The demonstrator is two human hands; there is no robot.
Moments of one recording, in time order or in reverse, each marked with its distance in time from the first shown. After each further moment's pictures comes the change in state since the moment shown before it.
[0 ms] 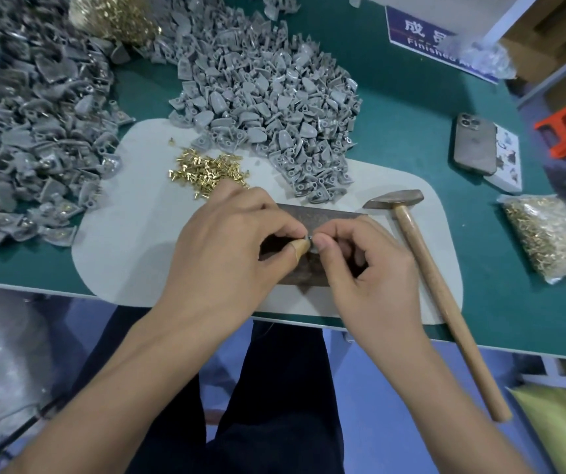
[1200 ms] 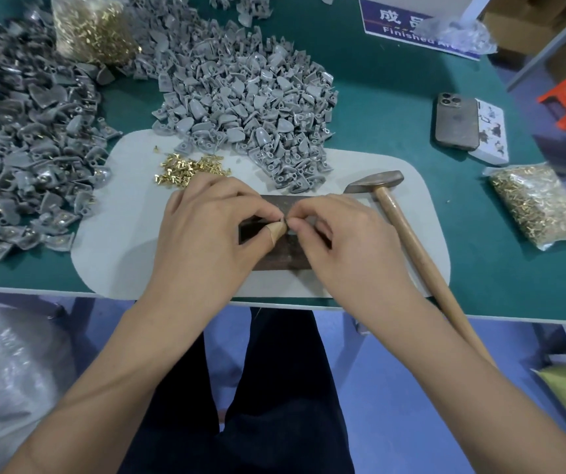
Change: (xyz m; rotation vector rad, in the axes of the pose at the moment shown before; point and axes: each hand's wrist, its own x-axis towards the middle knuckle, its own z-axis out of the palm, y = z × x) left_hand 0.000 0.002 0.001 0.114 0.024 0.025; right_hand 0.014 -0.022 -0.020 -0.275 -0.155 -0.041
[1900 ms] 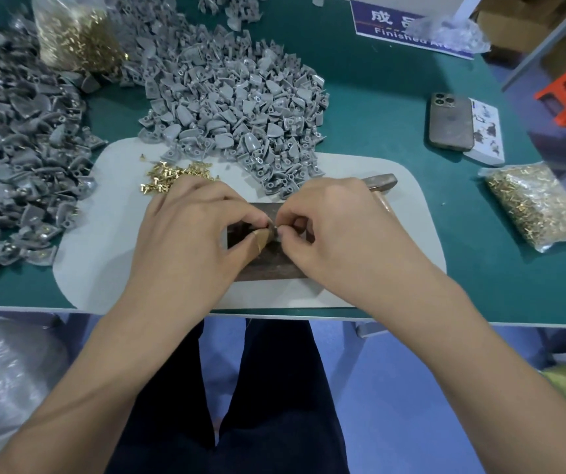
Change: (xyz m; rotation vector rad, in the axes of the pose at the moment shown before) left_hand 0.007 0.001 -0.004 0.025 -0.024 0.020; right_hand 0.028 -0.010 -0.026 -0.075 -0.256 -0.080
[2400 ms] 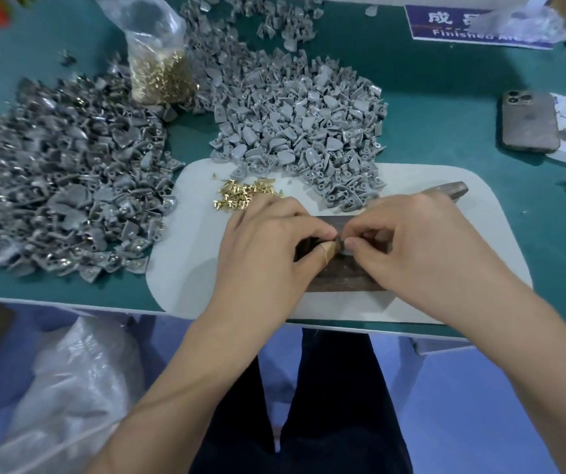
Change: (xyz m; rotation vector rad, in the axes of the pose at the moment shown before) left_hand 0.002 0.001 0.004 0.001 -0.007 0.011; right_hand 0.000 0.008 0.001 0.090 0.054 0.000
